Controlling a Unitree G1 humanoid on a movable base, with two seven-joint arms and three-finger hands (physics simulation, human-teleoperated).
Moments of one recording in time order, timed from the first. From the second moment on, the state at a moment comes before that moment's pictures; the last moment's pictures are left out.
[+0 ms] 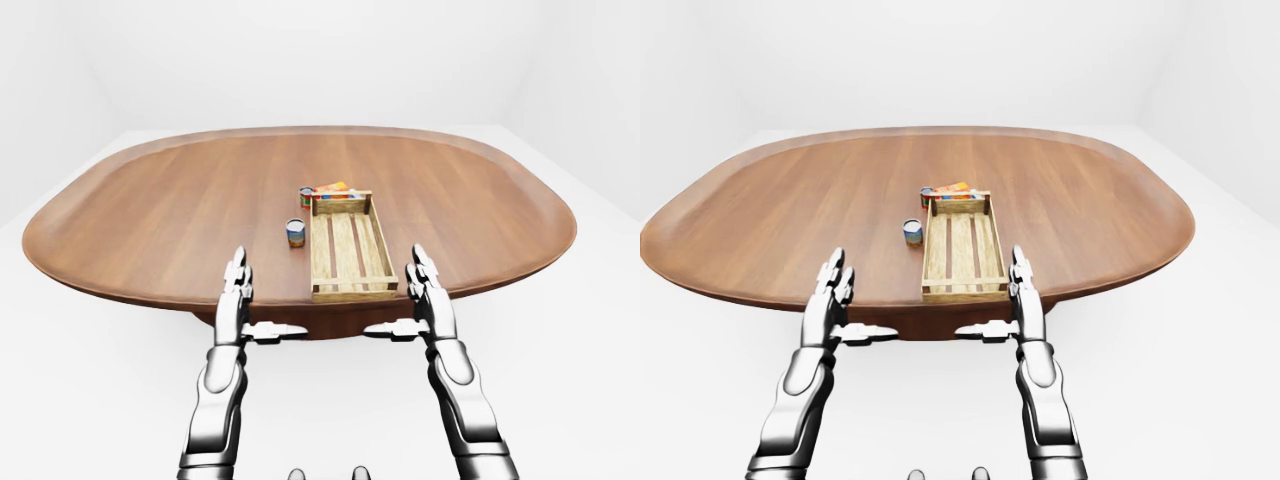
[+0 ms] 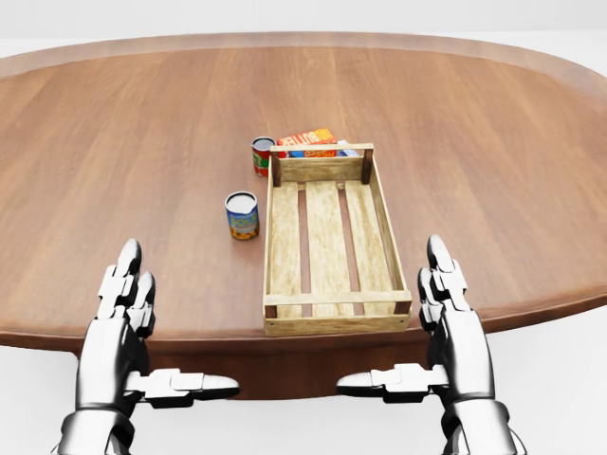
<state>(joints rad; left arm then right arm) 0.00 0.01 0.02 -0.01 -0.02 0.00 -0.02 0.00 -0.01 -0.02 0.00 0.00 0.00 0.02</state>
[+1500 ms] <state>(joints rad) 0.02 0.10 0.34 -0.40 -0.16 0.09 -0.07 0.18 0.00 -0.30 -0.71 -0.02 0.09 0.17</state>
